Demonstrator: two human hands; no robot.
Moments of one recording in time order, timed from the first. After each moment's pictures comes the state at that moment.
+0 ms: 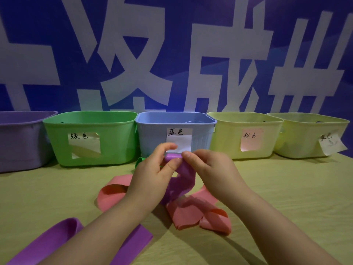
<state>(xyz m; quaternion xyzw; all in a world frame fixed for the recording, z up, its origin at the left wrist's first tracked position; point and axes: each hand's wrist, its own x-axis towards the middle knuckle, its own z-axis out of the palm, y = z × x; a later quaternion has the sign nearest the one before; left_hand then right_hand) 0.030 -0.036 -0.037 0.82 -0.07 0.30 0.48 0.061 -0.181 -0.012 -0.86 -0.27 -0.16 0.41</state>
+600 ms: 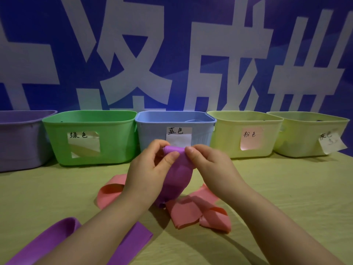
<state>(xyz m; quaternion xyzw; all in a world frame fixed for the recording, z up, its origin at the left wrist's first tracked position) 0.030 -0.034 -0.034 0.78 -0.07 0.35 0.51 0.060 -0.179 -0.011 -0.82 -0.28 -0.13 0.47</state>
